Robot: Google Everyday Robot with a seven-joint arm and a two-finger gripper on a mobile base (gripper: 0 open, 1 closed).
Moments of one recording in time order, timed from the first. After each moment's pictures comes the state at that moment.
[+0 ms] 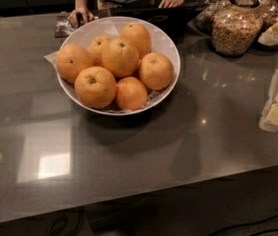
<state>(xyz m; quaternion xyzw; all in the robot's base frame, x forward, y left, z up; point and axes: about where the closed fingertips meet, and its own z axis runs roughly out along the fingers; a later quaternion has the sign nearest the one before) 0.438 -0.217 0.976 -0.60 0.78 -0.03 0.16</state>
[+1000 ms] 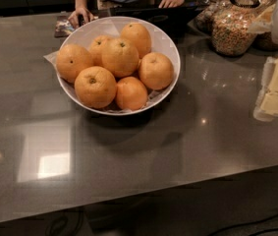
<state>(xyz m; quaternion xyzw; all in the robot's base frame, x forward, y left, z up) 0.444 -0.197 0.994 -0.63 0.76 -0.05 0.15</state>
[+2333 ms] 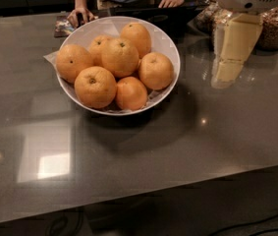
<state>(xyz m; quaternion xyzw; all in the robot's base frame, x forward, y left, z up) 0.480 -0.117 1.034 -0.71 0.67 -0.08 0.19</state>
